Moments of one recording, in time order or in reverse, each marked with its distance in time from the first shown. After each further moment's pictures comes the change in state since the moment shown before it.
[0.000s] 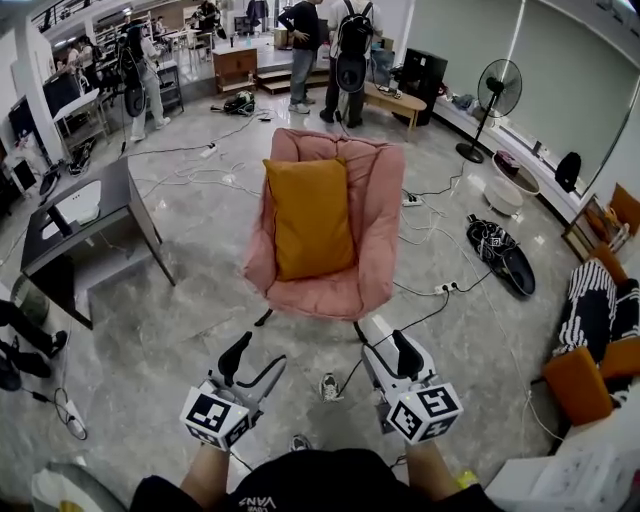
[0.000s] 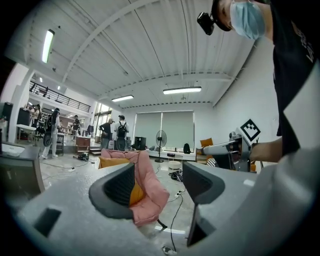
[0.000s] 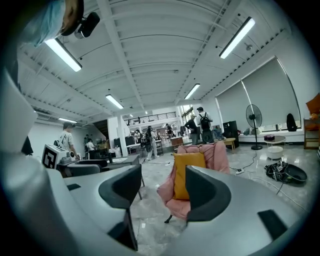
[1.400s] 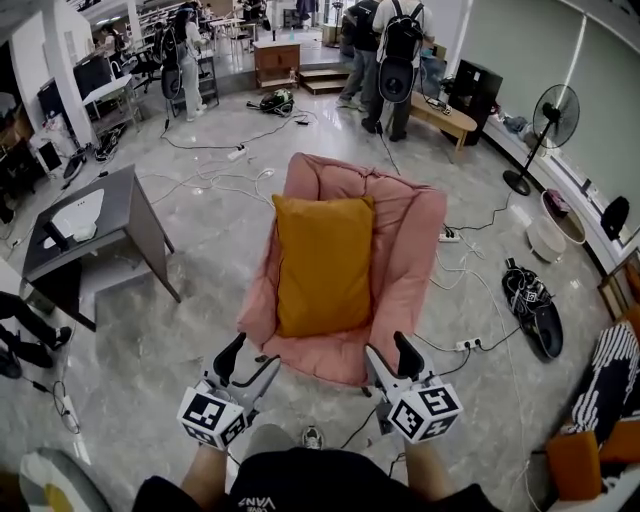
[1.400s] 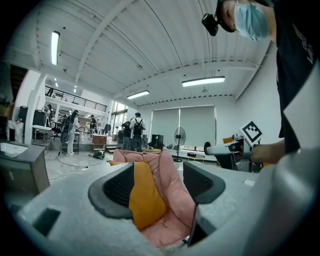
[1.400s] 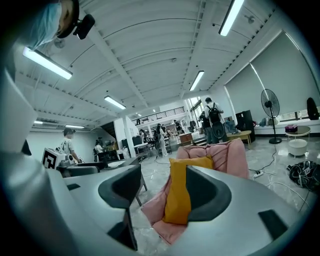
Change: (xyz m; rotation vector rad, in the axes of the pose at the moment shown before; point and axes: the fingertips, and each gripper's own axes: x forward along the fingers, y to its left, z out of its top) left arm 0.233 0.155 0.013 -0.059 0.022 0.208; right arm 0.258 -0.176 0.053 0.041 0.042 0.158
